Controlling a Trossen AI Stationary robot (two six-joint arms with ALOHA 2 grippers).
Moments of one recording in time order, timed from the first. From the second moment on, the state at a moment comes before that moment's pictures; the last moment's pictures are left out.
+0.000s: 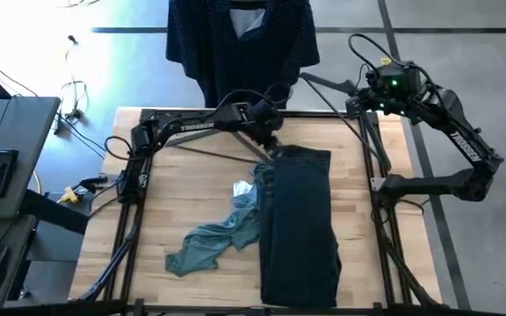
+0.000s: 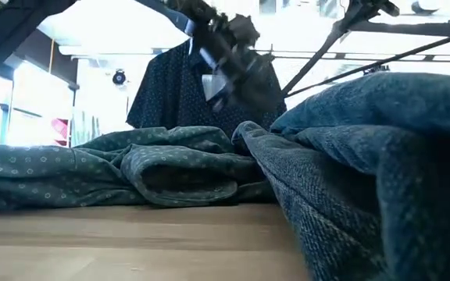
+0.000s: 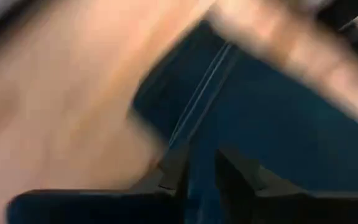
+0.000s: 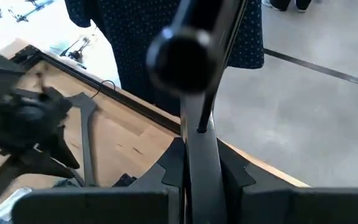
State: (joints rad) left arm 0.38 2.08 1.77 -0.68 0.21 -0.36; right arm -0.66 1.09 1.52 -1.08 0.24 0.23
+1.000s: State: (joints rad) left arm 0.36 2.18 1.52 -0.31 0.44 -0.85; right arm -0.66 1.09 1.52 -1.05 0.23 0.20
